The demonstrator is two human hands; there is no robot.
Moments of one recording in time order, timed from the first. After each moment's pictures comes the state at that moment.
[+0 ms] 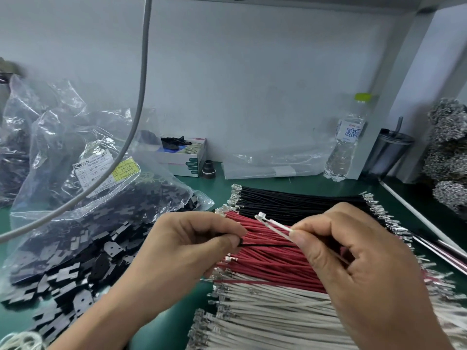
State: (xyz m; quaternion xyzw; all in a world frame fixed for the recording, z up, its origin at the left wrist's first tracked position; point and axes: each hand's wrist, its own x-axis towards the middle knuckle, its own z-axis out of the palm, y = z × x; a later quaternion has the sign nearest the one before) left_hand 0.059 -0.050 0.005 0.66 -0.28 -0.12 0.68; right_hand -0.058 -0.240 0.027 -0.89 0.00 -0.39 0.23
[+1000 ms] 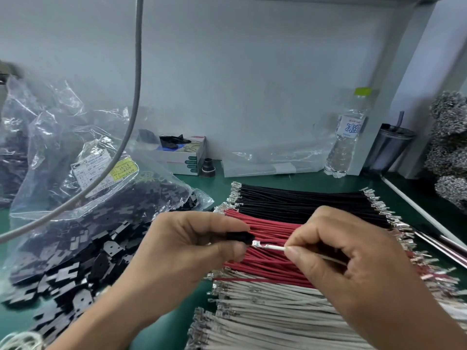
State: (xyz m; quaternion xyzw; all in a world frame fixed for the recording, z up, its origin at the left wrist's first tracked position) left_hand 0.048 -0.051 0.013 0.67 -0.27 -0.13 0.68; right_hand -0.060 -0.253 0.031 -0.92 -0.07 -0.30 0.26
